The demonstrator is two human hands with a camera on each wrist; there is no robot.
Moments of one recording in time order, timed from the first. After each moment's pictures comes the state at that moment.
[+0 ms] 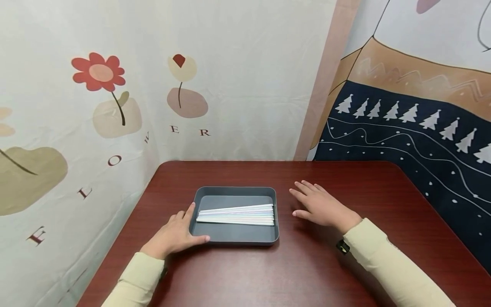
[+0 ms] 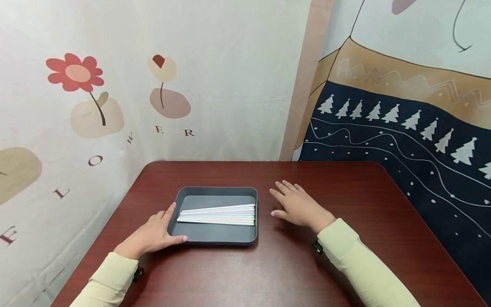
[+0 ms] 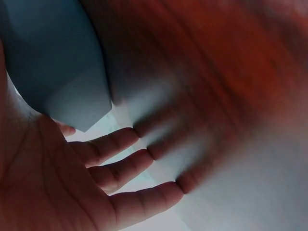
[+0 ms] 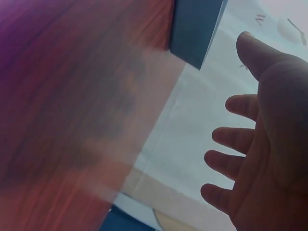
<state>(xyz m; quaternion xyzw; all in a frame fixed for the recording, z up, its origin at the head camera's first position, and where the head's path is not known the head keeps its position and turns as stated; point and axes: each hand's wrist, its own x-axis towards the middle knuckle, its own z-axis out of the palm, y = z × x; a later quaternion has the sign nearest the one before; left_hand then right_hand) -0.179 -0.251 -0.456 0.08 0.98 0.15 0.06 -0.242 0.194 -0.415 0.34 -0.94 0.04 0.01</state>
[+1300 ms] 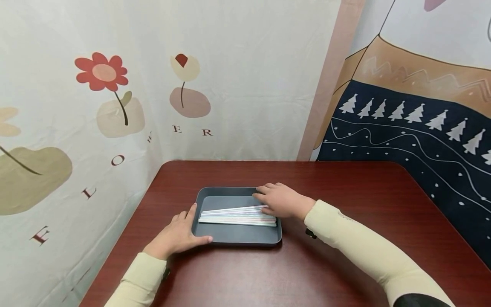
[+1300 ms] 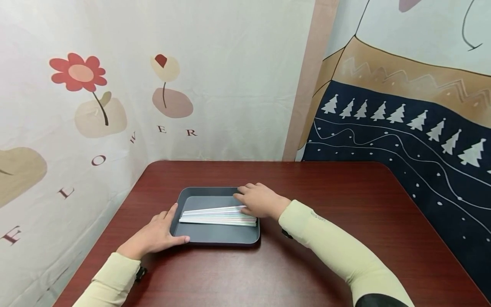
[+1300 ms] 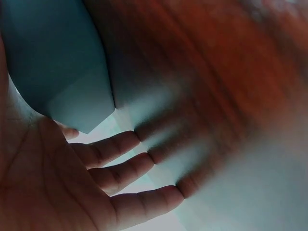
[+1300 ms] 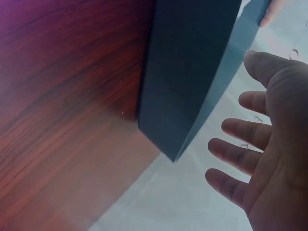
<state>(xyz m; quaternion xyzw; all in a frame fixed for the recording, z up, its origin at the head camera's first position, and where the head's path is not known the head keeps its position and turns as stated) -0.180 -0.250 -0.457 0.07 0.98 0.14 0.07 -0.275 0.087 -0.414 0.47 -0.88 -0.10 0.04</state>
